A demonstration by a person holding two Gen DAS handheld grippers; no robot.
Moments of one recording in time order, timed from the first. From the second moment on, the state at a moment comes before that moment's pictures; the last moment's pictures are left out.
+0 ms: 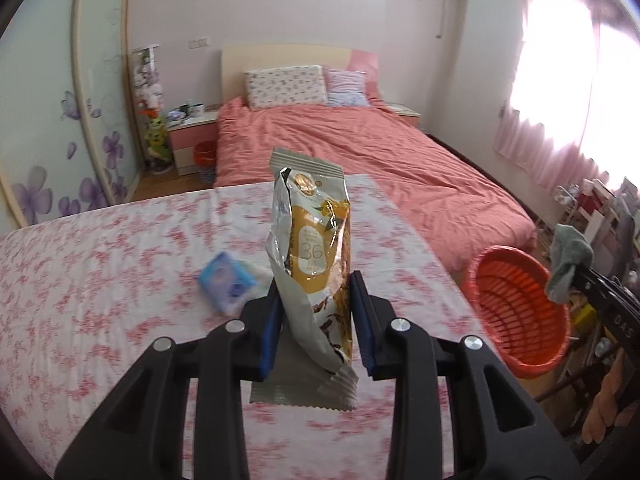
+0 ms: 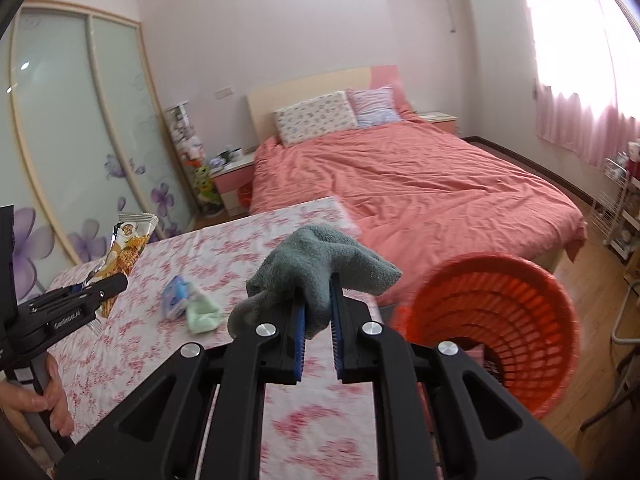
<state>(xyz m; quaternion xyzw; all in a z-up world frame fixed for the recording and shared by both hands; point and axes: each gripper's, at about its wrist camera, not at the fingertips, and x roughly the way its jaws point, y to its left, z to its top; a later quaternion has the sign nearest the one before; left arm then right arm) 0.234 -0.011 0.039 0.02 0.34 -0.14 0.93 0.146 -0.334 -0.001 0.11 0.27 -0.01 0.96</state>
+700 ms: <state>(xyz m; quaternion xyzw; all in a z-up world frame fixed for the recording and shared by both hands) 0.225 -0.230 -0.005 0.04 0.38 -0.32 0.87 0.145 -0.461 -0.033 0.16 0.29 -0.12 0.94</state>
